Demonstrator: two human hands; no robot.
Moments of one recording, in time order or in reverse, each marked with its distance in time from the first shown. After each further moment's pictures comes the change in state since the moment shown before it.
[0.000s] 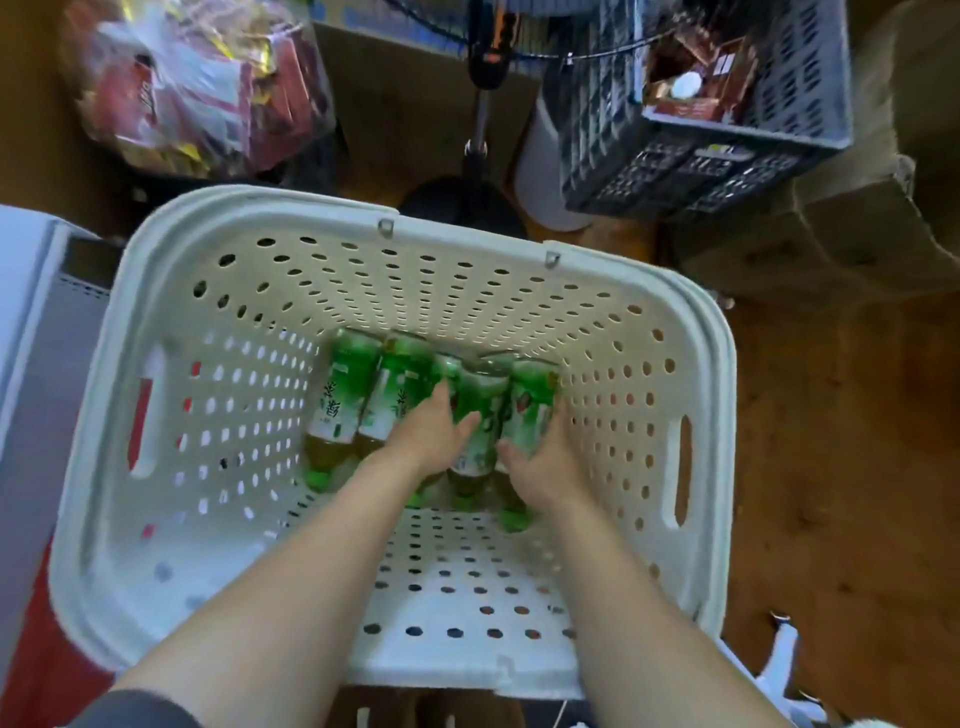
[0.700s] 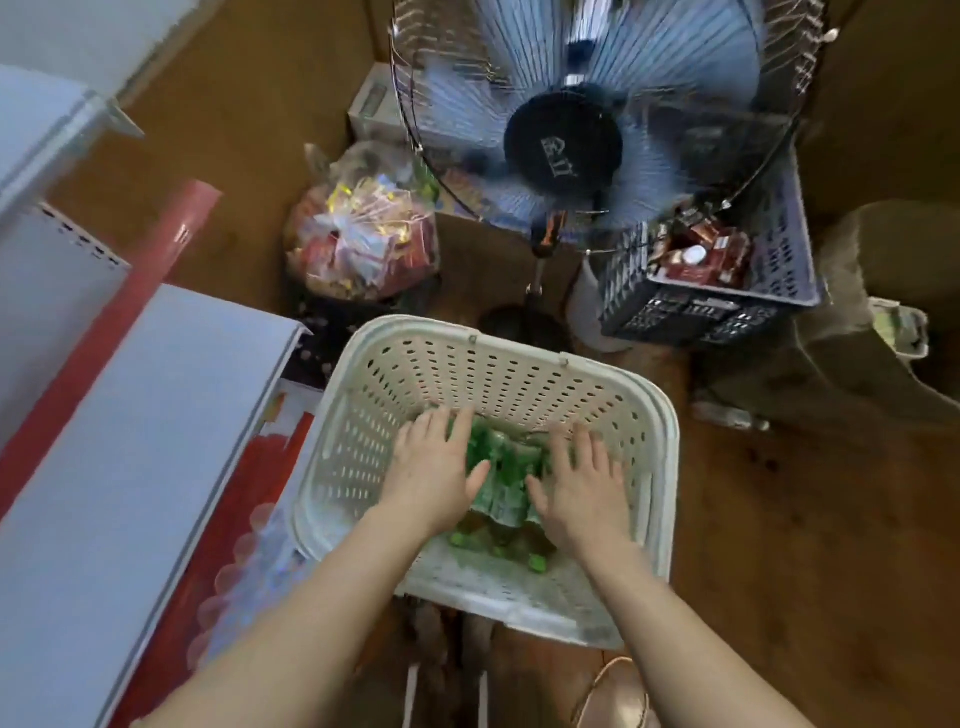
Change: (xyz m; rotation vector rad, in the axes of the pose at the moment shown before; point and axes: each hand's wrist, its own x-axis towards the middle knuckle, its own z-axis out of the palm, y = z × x) left_hand -0.180 0.031 -0.077 0.458 0.542 0.185; right_hand -0.082 -0.054 -0.070 -0.789 0.217 -0.590
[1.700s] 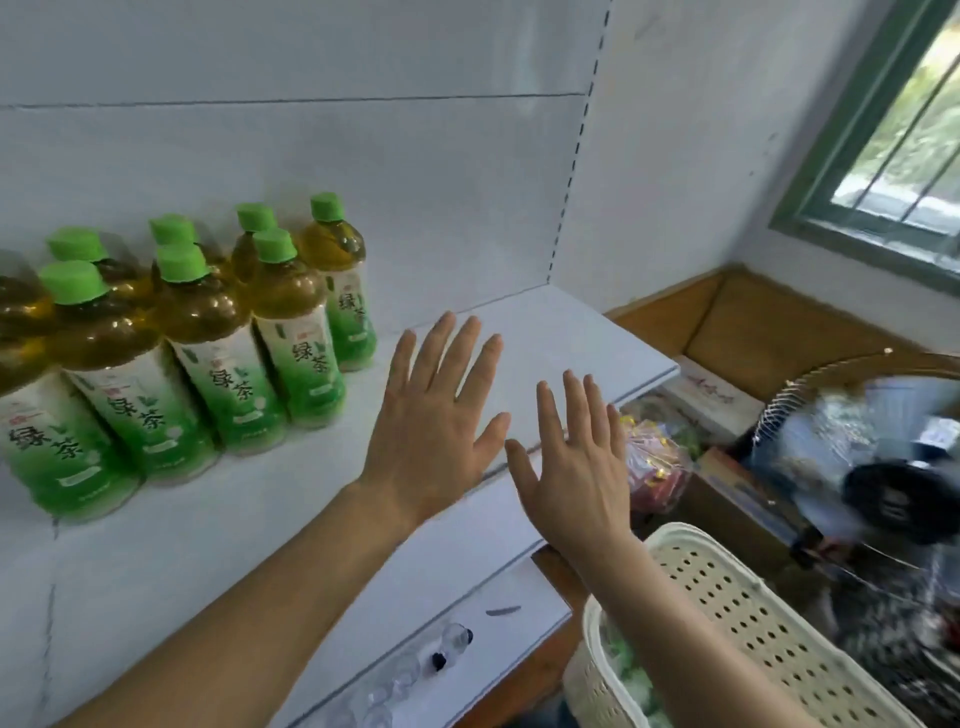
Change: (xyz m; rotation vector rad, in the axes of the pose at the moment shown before) left_hand -0.337 -0.196 -0.259 0.325 1.060 -0.324; right_hand -0.164 -0.395 -0.196 -0.028 0.730 -0.913
